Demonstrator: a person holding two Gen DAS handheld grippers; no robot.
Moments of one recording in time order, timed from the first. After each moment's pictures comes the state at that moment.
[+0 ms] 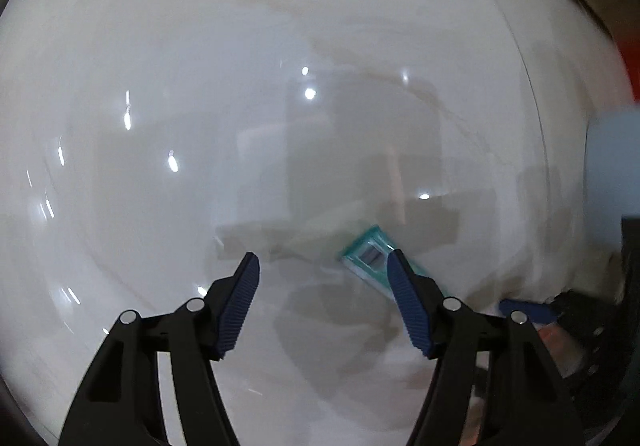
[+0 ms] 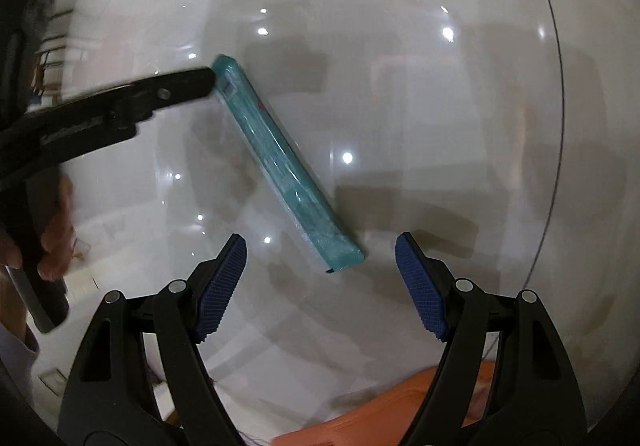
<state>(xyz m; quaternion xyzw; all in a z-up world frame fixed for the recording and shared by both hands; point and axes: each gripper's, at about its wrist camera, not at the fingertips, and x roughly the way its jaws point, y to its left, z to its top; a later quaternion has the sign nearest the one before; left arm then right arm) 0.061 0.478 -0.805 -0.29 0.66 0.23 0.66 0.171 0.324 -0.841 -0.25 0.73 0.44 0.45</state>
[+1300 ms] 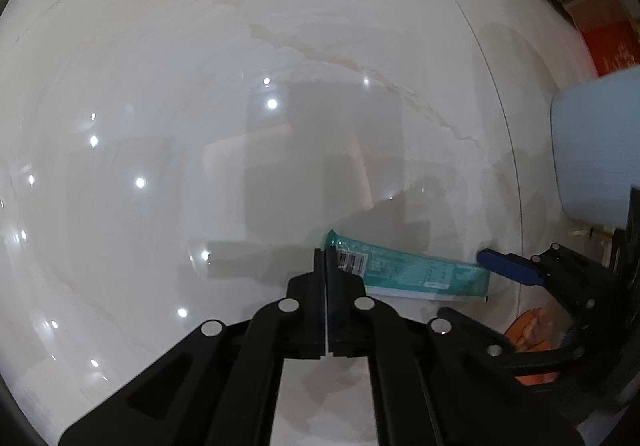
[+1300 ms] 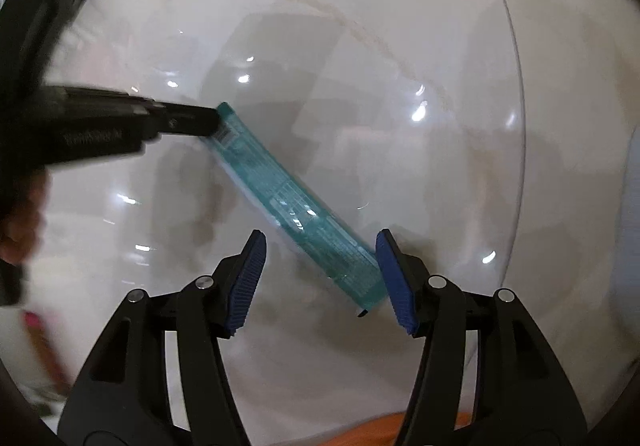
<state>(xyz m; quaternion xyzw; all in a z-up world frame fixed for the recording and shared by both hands) 0.018 0.486 -0.794 -0.35 0.62 0.19 0.68 0.145 0.349 -0.828 -0.31 0.57 0.51 0.56</state>
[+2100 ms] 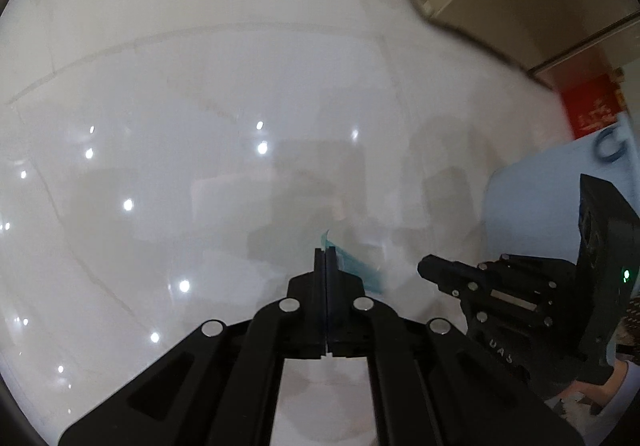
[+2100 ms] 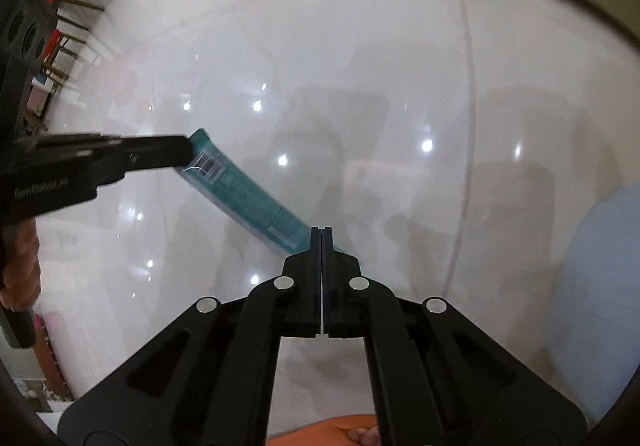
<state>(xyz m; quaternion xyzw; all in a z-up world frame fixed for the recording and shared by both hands) 0.061 0.470 -0.706 -0.36 0.53 0.22 0.73 0.207 0.371 -0.774 -0.26 0.56 0.54 0.58</state>
